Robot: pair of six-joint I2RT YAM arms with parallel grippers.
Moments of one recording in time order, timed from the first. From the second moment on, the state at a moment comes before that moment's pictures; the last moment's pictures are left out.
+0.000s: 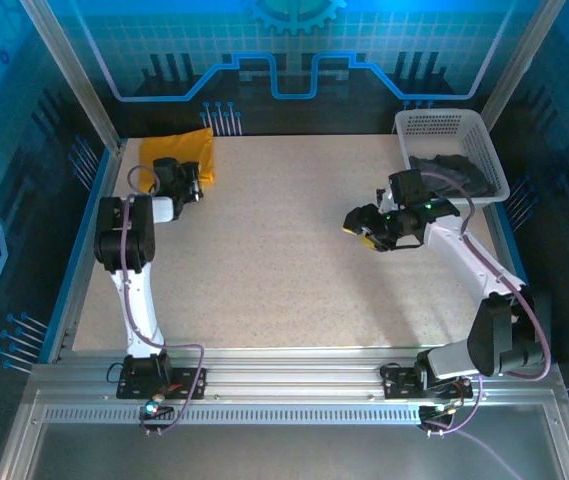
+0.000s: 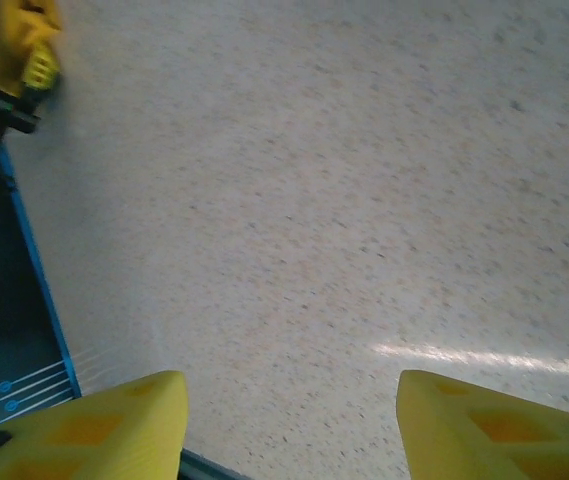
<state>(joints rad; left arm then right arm) 0.11 2.21 1.32 0.39 0.26 -1.59 0.22 1.40 1.11 -0.71 -0.49 0.70</state>
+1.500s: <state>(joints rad) 0.02 1.31 0.34 0.36 -0.25 -0.29 0.12 1.35 0.49 0.22 0.25 0.06</state>
